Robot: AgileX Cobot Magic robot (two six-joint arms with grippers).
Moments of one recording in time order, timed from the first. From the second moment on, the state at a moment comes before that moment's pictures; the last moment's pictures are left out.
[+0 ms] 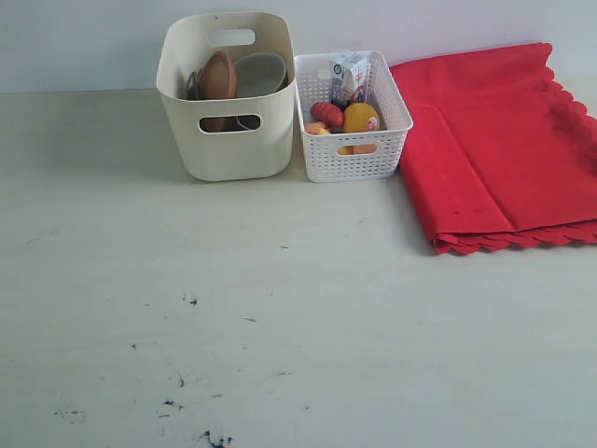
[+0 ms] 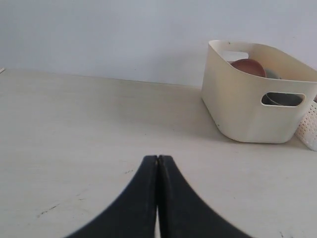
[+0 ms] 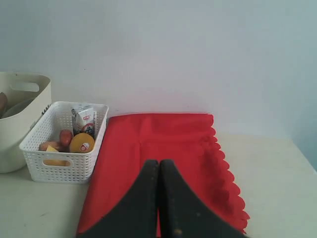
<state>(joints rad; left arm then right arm) -0.07 0.01 0.00 0.08 0.26 -0.18 0.03 0.28 -0.49 0.05 0.48 -0.13</state>
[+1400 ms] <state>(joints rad) -0.07 0.01 0.00 0.07 0.31 -0.16 0.03 0.28 -0.49 0.05 0.48 -0.13</state>
